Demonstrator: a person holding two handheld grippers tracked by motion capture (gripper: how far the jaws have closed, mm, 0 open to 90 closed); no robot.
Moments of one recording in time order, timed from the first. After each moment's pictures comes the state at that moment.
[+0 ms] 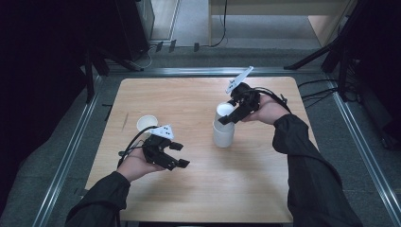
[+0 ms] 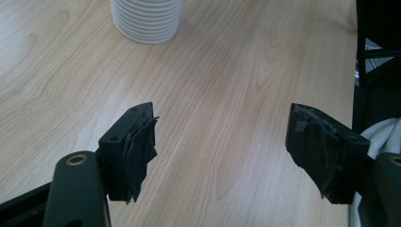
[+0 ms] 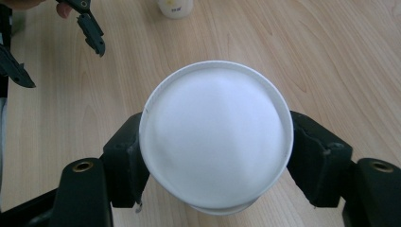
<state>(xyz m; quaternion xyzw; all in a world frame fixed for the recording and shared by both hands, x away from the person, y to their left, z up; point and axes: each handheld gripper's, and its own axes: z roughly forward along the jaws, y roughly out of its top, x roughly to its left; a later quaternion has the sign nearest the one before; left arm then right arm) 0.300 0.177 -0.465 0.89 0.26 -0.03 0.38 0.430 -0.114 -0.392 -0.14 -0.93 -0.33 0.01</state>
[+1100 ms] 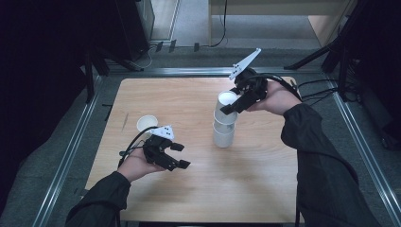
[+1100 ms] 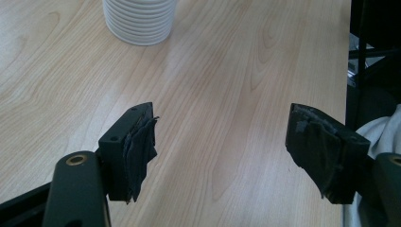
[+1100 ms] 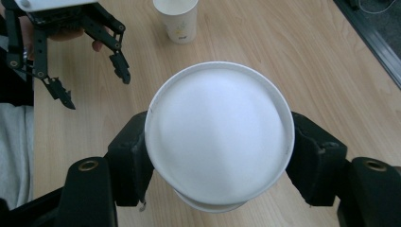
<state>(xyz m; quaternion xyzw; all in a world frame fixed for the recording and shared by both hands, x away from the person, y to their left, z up) 0.300 0.175 -0.465 0.89 0.25 -0.03 0.39 0.416 -0.117 -0.326 -0.13 -0.93 -0.33 -0.02</state>
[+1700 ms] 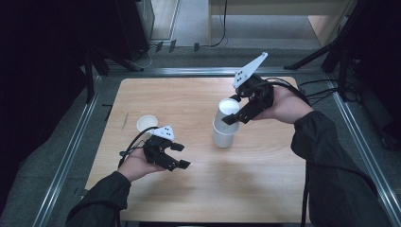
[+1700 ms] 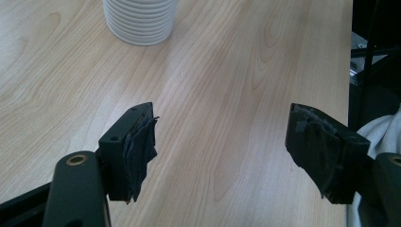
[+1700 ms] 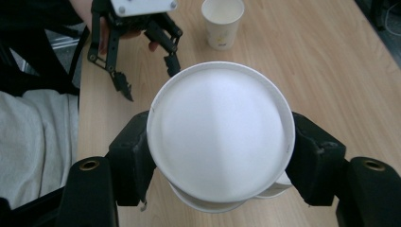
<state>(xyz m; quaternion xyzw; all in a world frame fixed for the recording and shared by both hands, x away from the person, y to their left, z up) 0.300 0.175 -0.466 0.89 0.25 -0.03 0.39 0.374 -0.123 -0.309 -0.08 -0.93 -0.35 0.00</state>
